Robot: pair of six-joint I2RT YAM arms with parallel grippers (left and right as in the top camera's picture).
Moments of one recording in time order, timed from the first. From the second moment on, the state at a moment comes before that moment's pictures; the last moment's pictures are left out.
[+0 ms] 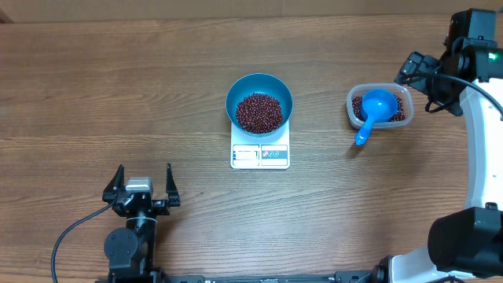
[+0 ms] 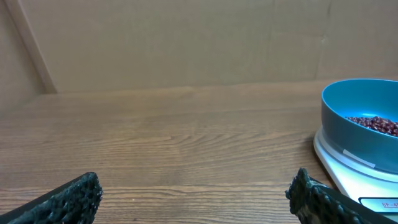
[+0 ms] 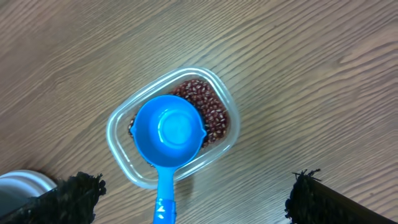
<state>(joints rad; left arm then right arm) 0.05 0.01 0.01 -0.08 0.01 0.05 -0.17 1.71 1.73 -1.17 0.07 0.37</state>
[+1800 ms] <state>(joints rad) 0.05 0.01 0.01 -0.08 0.01 0.05 -0.05 1.10 0.80 0.09 0.03 0.21</state>
